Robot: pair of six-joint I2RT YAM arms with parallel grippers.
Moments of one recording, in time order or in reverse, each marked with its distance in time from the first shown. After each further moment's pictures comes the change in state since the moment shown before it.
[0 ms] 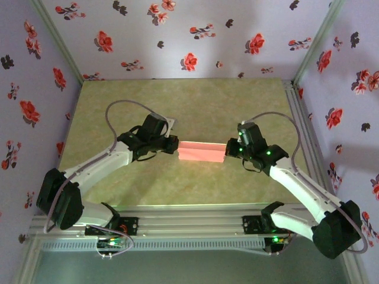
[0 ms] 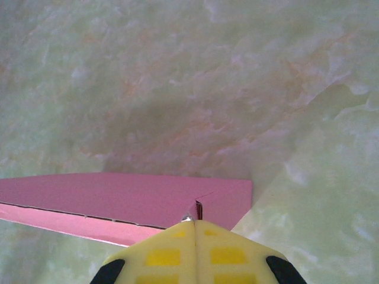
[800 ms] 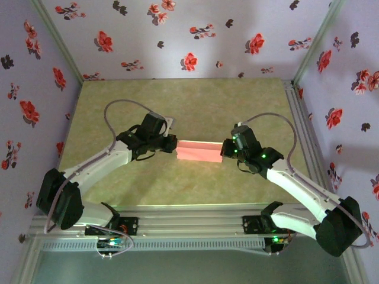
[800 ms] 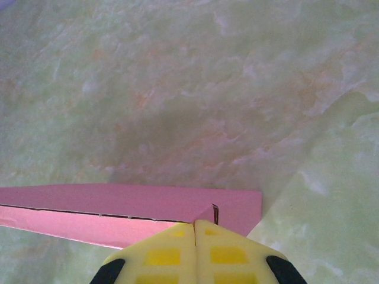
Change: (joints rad) left arm 0.013 -0.001 0.008 -0.018 -0.005 -0.004; right arm 0.095 0.001 -0.024 0.082 0.100 0.106
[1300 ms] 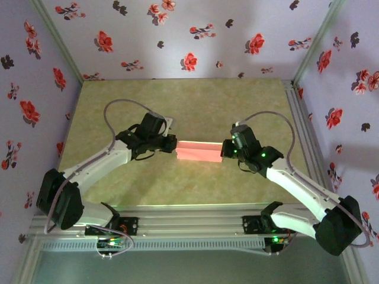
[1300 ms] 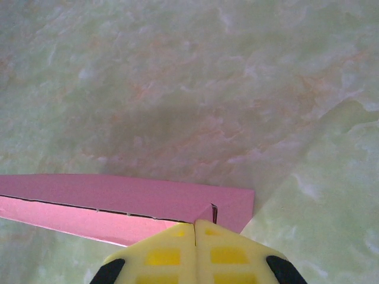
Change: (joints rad) left arm 0.005 0.000 0.008 -0.020 0.018 0.000; right arm 0.004 0.011 0.016 -0.023 0.001 -0.087
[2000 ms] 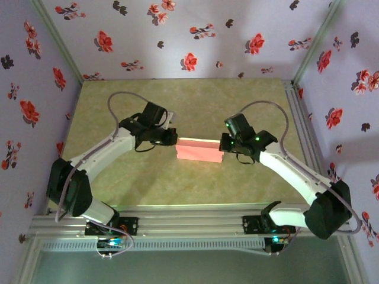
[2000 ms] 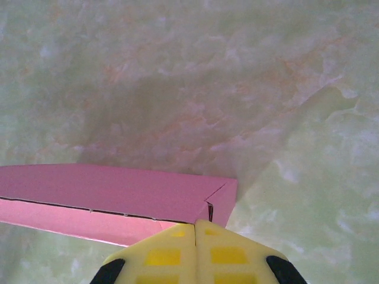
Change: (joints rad) left arm 0.056 0.122 0.167 -0.155 0.106 -0.001; right arm -0.018 0.155 0.200 -0.209 -0.016 -0.010
